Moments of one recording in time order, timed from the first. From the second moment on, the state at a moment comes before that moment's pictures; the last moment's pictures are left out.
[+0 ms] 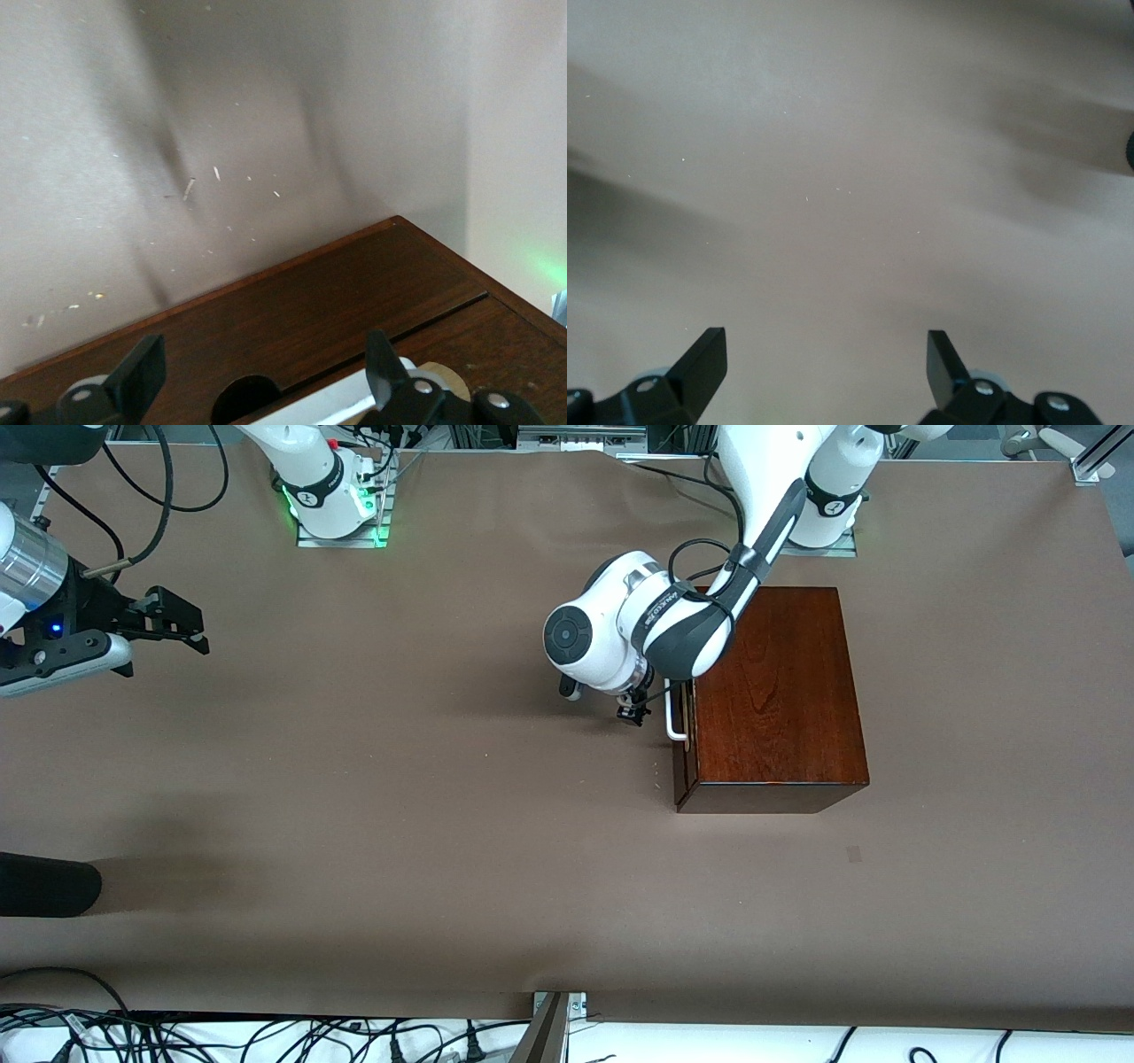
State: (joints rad) left arm -0.66 0.67 -0.11 -1.42 0.20 1.65 1.02; right arm 0.09 0.07 -0.01 -1.55 0.04 1.60 -0.23
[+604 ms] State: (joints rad) left arm -0.63 0.49 -0.10 -1.36 0.15 1.65 0.68; right arm 0.09 0.07 0.00 -1.55 0.04 1.60 -0.23
